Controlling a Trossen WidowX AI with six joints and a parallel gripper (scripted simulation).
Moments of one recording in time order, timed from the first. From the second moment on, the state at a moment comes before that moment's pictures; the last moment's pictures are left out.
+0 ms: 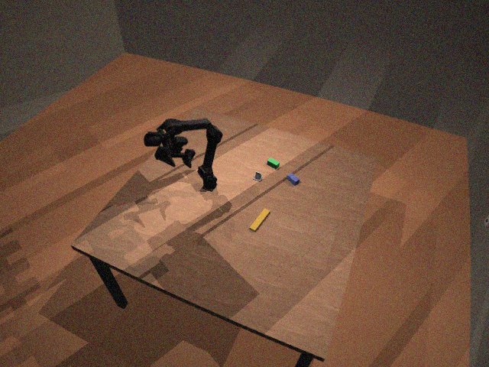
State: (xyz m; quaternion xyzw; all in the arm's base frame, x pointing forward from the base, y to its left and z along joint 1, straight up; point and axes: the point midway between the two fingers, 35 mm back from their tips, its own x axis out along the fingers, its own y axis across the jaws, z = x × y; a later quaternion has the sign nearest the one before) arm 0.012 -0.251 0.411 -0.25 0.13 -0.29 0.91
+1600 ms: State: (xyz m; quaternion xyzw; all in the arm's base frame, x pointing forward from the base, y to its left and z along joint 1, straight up) arm 0.135 -0.285 0.300 -0.21 0.30 0.00 0.93
